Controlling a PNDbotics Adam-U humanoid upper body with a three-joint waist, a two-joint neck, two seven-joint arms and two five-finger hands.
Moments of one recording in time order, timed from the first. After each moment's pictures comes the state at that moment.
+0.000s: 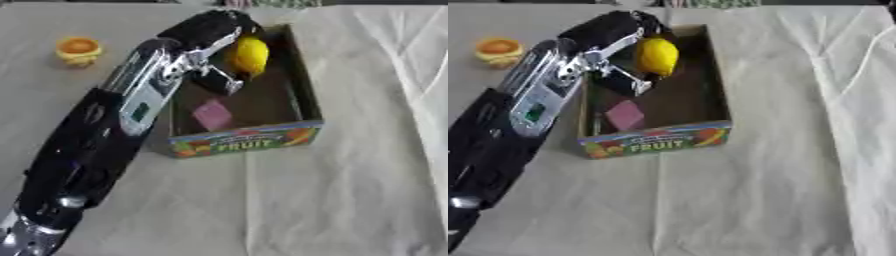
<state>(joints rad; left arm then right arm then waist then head) -0.99 0.17 -0.39 -1.34 -0.93 -0.01 -0.43 -0.31 -0.70 0.03 -1.98 -0.25 -0.24 -0.36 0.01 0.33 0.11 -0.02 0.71</state>
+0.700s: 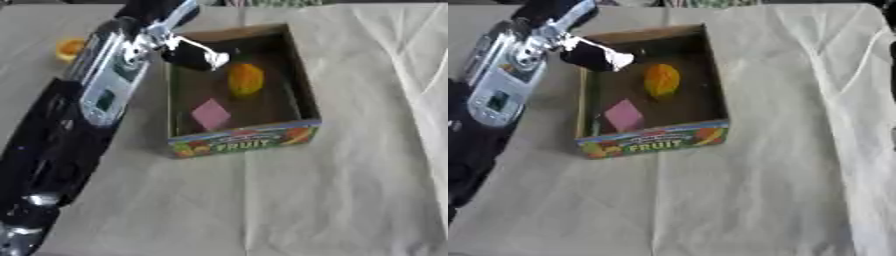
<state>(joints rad) -0.98 0.34 -0.27 -1.50 -0.81 0.06 -0.29 -0.29 -0.70 0.03 -1.98 -0.25 -0.24 -0.36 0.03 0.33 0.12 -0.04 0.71</state>
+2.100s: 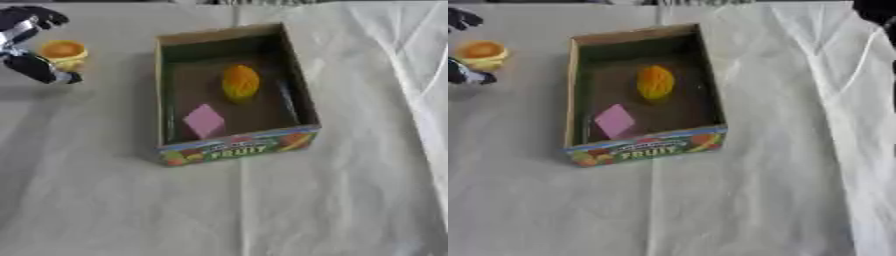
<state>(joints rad) -0.96 0.65 -0.15 -1.04 -0.75 0.04 -0.40 -0.28 -0.70 0.02 -1.98 -0.23 -0.24 -0.38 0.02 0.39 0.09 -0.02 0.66</state>
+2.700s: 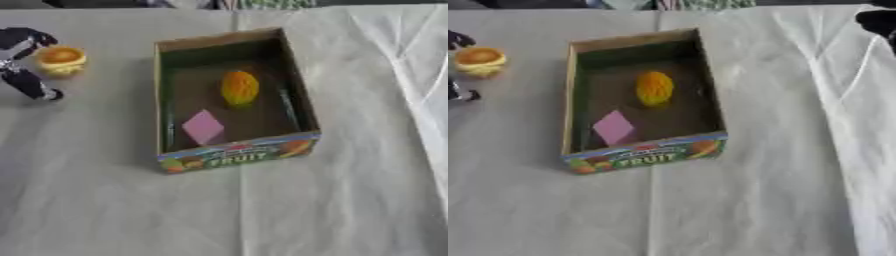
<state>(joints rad) -0.99 0.65 -0.12 -0.95 -0.92 0.06 -0.40 -0.28 -0.70 0.02 -1.98 -0.23 -0.24 -0.39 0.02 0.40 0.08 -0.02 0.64</state>
